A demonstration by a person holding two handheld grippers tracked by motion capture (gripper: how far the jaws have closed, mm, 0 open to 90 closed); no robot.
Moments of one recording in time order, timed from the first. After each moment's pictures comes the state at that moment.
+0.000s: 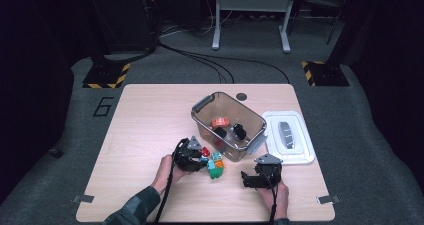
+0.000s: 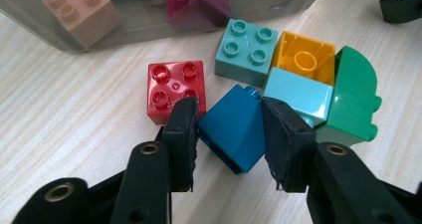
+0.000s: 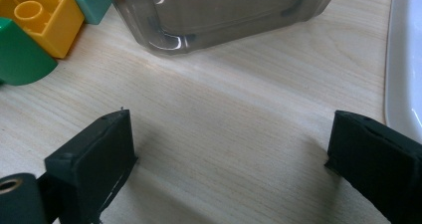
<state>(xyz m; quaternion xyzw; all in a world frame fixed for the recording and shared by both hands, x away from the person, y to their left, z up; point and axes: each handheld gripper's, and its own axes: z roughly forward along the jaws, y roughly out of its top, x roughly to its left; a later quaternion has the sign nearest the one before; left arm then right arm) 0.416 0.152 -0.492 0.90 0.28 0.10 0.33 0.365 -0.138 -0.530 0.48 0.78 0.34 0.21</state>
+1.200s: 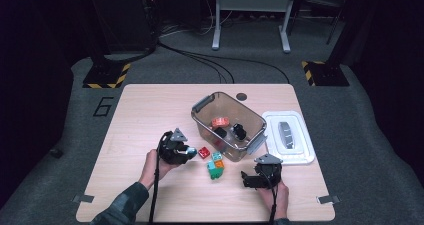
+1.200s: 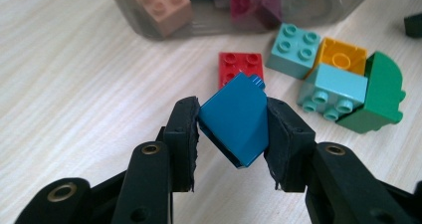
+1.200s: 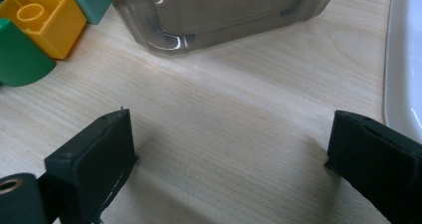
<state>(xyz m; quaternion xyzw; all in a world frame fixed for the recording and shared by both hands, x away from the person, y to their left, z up) 0.425 0.197 -0.465 0.88 0.32 0.12 0.34 0.365 -0.138 -0.530 0.49 0.78 0.34 0.21</state>
